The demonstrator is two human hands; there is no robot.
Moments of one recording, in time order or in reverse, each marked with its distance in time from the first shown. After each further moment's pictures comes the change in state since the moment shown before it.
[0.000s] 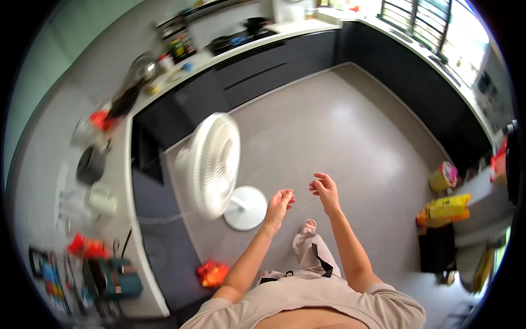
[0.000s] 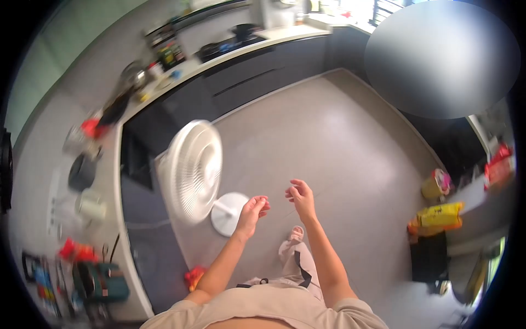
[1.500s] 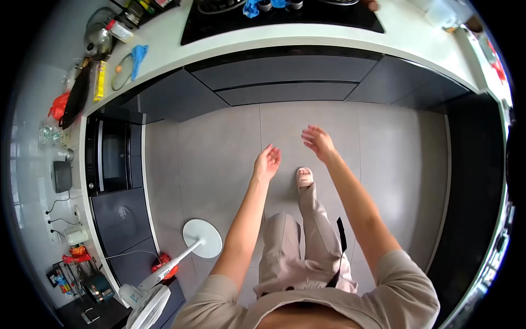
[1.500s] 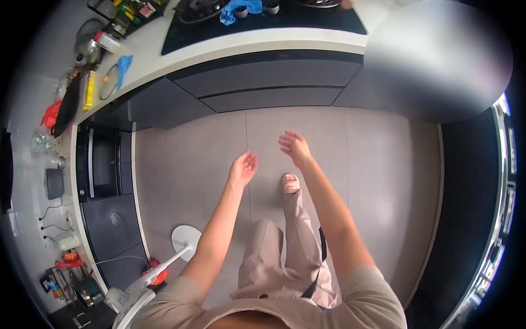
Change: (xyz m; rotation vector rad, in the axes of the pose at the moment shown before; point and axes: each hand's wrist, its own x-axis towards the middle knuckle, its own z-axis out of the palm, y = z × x) left_hand 1.150 0.138 -0.113 -1.023 0.682 -0.192; right_hand 1.257 0.095 0.157 0.087 -0.467 0.706
